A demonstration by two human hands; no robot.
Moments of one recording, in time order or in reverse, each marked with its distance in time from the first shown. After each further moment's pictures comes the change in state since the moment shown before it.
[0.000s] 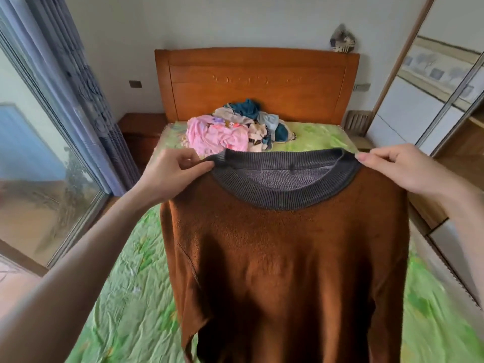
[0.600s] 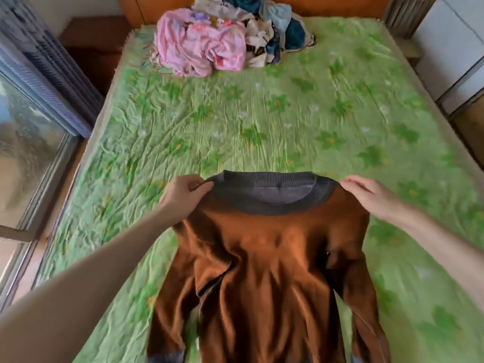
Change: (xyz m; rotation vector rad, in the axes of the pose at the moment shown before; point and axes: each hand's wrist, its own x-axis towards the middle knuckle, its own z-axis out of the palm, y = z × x) left_hand 0.081 -0.305 0.256 0.090 -0.111 -0.493; right_hand 0.113 0.314 0.250 0.063 -0.251 0.421
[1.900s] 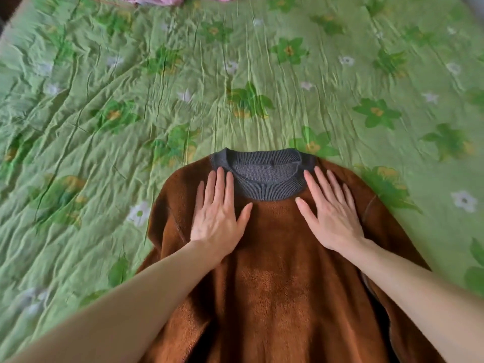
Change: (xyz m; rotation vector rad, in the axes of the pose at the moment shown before) left_hand 0.185 -0.146 0.288 0.652 0.111 0.359; right_hand 0.265 0.201 0.221 -0.707 0.237 -0.183
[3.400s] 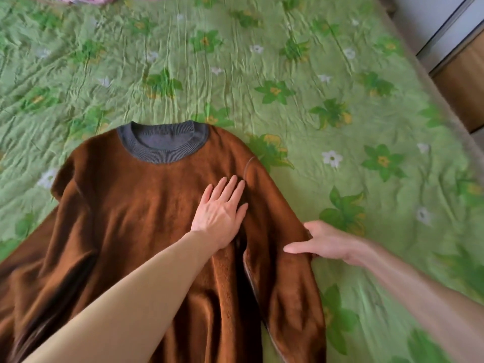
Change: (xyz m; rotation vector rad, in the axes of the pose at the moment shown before) left_hand -0.065 0.241 0.015 -0.051 -0.188 0.192; right_hand -0.178 0.194 -0.091 0.779 -0.777 0.350
